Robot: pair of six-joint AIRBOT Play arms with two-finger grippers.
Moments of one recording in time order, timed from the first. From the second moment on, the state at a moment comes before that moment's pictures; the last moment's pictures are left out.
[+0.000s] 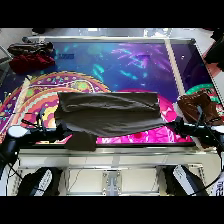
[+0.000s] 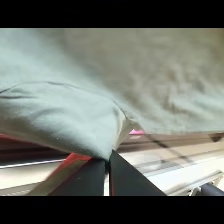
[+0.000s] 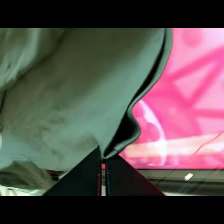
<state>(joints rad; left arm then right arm) 0.25 -0.70 0.38 0.78 -1.18 -1.38 -0.67 -0.88 0.47 -0.68 1.30 1.14</state>
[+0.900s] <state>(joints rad) 0.10 -1.17 0.95 1.00 -0.82 -1.34 -0.15 -1.22 1.00 -0.87 0.88 1.20</state>
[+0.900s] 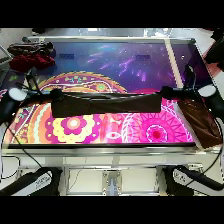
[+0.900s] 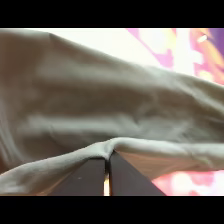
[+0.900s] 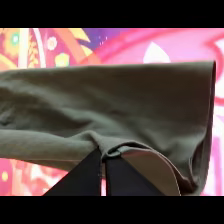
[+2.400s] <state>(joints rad) -0.08 -1.33 1.39 1.18 -0.70 -1.39 -0.46 -1.50 1.23 -0.90 1.22 1.23</state>
